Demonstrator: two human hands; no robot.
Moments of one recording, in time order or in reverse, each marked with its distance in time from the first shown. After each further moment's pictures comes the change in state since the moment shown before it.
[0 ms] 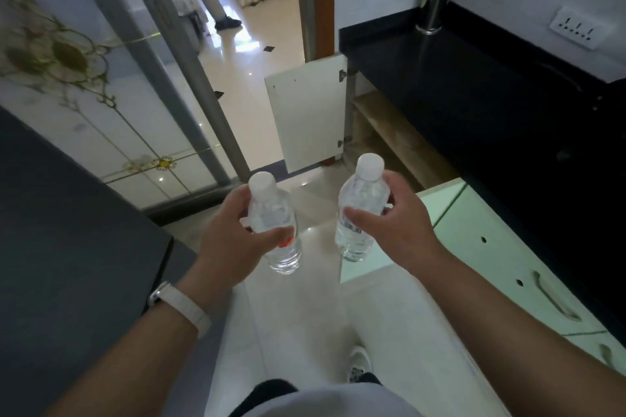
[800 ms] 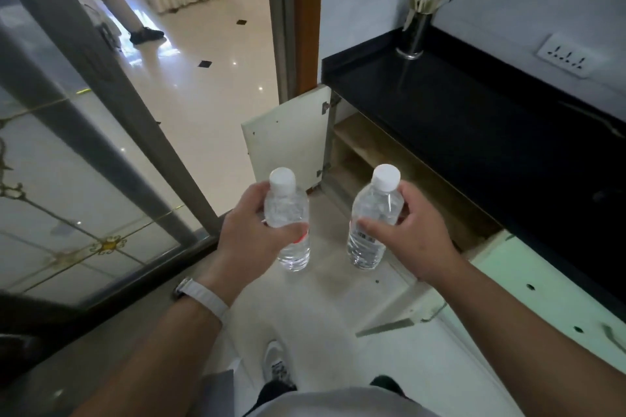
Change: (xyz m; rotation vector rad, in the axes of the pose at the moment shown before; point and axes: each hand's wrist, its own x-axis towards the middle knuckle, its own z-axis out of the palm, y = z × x) left_hand 0.325 -0.076 -0.058 -0.164 -0.213 0.053; right_hand 0.229 -0.057 0.115 -0.153 0.251 0.129
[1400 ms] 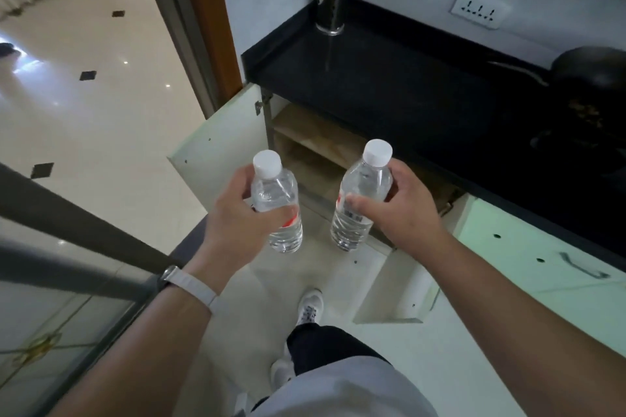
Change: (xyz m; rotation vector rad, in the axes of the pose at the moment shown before) left_hand 0.142 0.007 0.023 0.001 -0.298 0.049; right_hand 0.077 -0.009 0.011 0.013 0.295 0.192
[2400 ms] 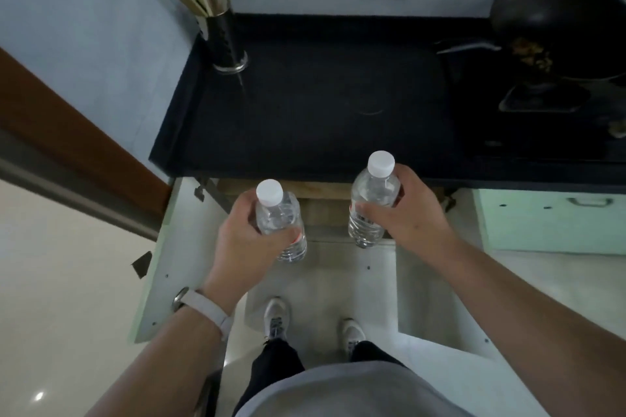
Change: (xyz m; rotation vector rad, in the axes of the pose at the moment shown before) left_hand 0.276 0.010 0.048 0.152 -0.517 0.105; right_hand 0.171 -0.003 0.014 0.112 0.334 0.387
